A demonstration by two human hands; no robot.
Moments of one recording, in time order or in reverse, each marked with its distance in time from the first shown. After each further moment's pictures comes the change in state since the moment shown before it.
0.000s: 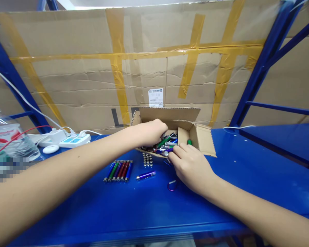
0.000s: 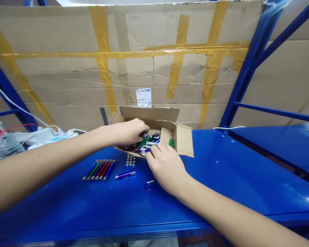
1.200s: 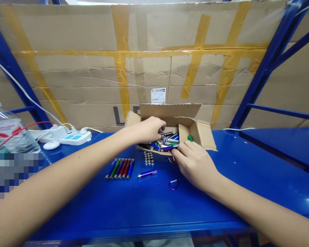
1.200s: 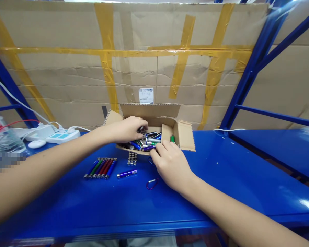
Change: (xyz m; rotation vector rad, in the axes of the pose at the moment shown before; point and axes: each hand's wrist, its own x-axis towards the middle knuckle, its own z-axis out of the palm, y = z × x) left_hand -0.005 -0.020 0.010 -0.125 0.147 -0.004; right_hand 0.000 0.008 0.002 -0.016 0.079 -0.025
